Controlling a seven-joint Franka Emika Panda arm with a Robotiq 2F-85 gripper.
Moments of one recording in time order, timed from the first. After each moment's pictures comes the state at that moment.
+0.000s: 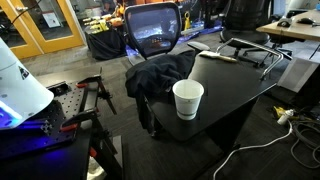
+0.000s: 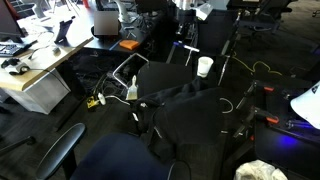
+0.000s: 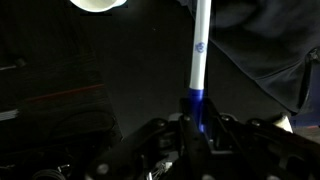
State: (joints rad) arm -0.03 0.30 -0.02 -1.96 -0.01 2.31 -0.05
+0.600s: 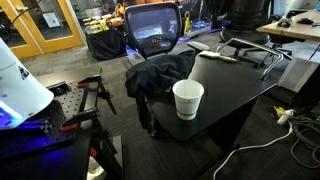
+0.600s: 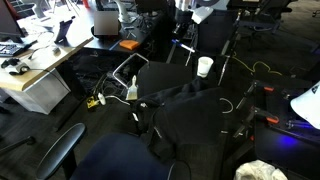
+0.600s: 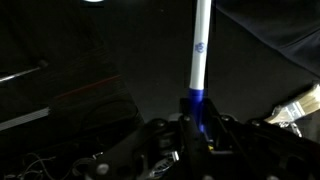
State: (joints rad) arm -0.01 0.31 -0.05 -1.97 -0.10 2.42 0.15
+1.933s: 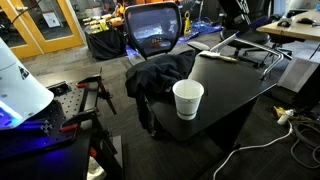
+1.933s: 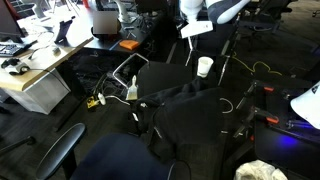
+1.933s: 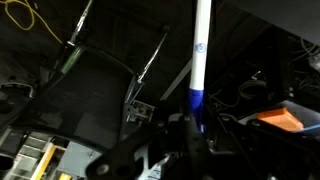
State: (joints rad) arm 0.17 0.32 -0.26 -2.02 -0.93 2.35 1.56
